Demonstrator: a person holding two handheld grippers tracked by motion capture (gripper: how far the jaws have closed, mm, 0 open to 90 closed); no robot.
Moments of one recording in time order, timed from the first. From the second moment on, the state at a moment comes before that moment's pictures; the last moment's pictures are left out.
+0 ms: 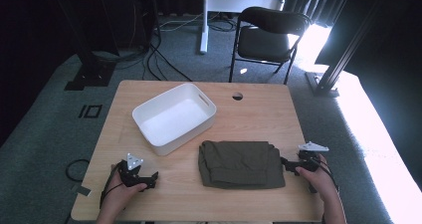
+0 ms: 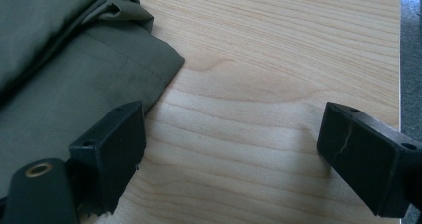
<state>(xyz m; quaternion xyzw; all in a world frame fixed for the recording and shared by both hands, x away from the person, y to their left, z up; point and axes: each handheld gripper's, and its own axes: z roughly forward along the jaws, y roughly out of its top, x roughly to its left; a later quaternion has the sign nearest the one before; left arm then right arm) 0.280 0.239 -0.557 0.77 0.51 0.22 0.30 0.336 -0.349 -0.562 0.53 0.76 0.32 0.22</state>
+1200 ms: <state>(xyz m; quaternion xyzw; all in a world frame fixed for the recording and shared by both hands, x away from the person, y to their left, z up) 0.287 0.241 -0.541 0.78 0.49 0.23 0.32 0.366 -0.346 -0.548 0.53 0.75 0.33 0.23</state>
